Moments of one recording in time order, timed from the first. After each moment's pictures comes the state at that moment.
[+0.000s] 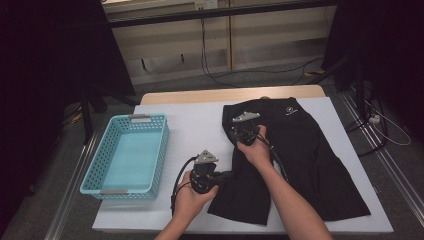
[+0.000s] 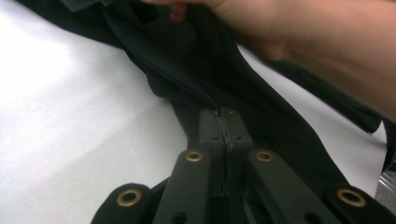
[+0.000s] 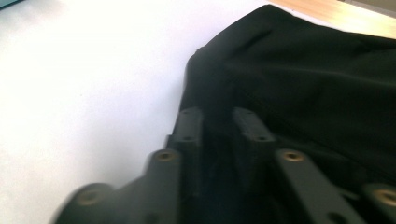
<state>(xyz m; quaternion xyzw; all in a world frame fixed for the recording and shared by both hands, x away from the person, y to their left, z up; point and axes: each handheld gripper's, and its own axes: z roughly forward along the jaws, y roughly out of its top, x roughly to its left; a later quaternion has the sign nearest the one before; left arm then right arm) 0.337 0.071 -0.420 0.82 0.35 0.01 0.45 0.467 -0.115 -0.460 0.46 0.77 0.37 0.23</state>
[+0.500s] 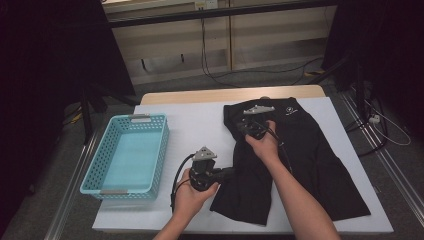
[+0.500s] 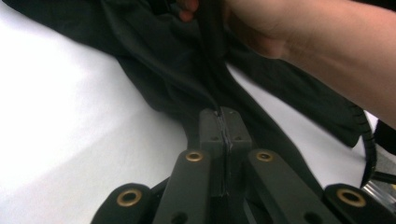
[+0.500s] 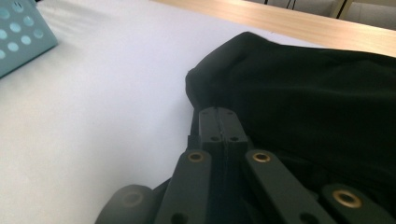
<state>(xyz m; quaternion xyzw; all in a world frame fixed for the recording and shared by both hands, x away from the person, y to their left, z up) 0.338 0.069 -0.407 0.81 0.34 0.00 0.47 0.467 -0.145 -0.437 0.48 0.74 0.42 0.20</state>
